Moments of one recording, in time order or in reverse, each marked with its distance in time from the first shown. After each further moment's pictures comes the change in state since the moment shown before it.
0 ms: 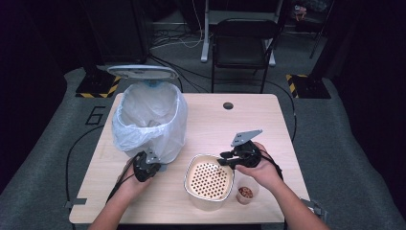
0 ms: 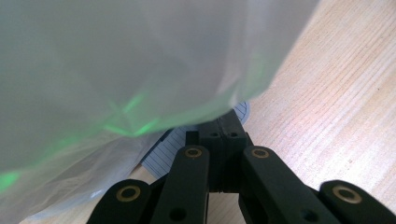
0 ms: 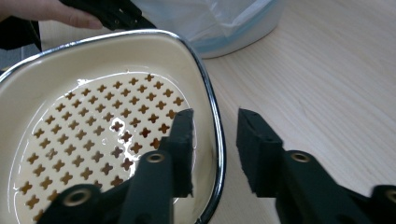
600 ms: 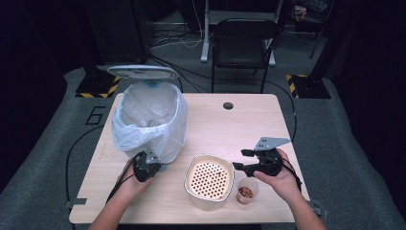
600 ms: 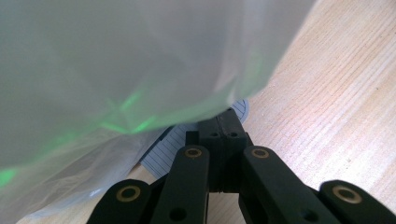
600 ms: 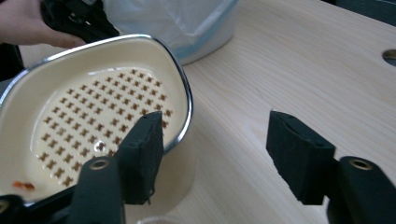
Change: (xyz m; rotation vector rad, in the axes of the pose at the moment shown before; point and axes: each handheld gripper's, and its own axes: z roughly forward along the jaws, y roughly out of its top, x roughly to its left) left arm -0.001 0.000 0.000 0.007 -0.001 -0.016; right arm 0.006 -0.034 -0.052 -0.119 -0.124 0.089
